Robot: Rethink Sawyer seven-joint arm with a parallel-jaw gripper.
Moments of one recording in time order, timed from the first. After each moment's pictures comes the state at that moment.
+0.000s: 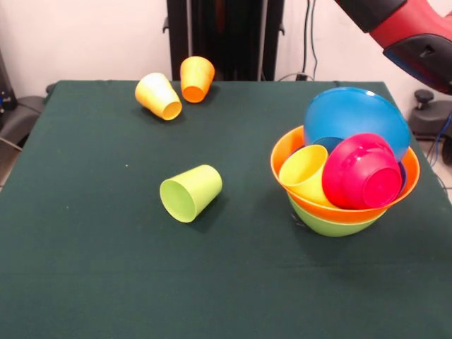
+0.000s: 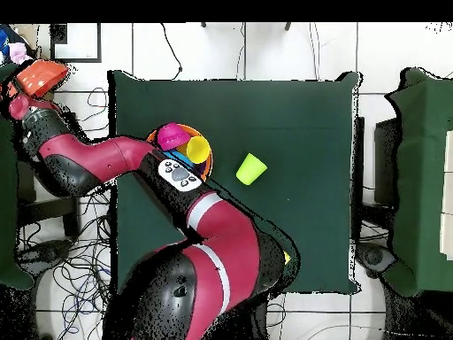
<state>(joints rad) -0.23 -0.32 0.85 1.46 -0.39 -0.55 2.62</state>
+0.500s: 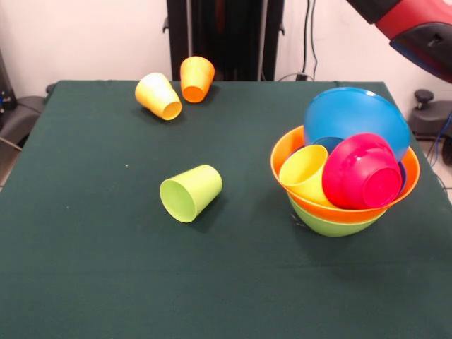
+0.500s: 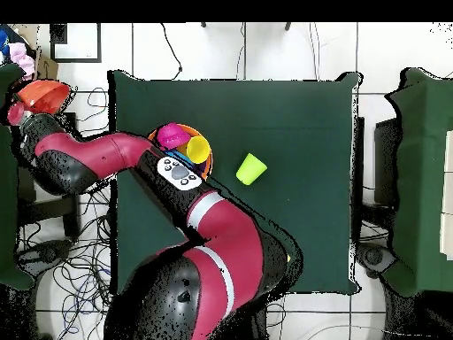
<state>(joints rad) -0.24 -0.34 0.88 1.47 -0.38 -0.26 2.62</state>
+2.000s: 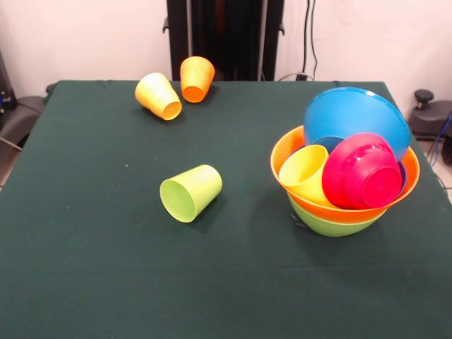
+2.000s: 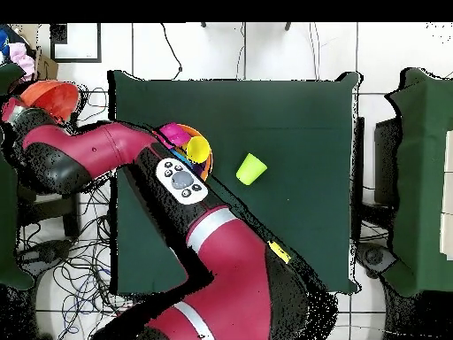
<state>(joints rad) -0.24 -0.59 0.79 1.55 -0.26 -0.03 2.62</state>
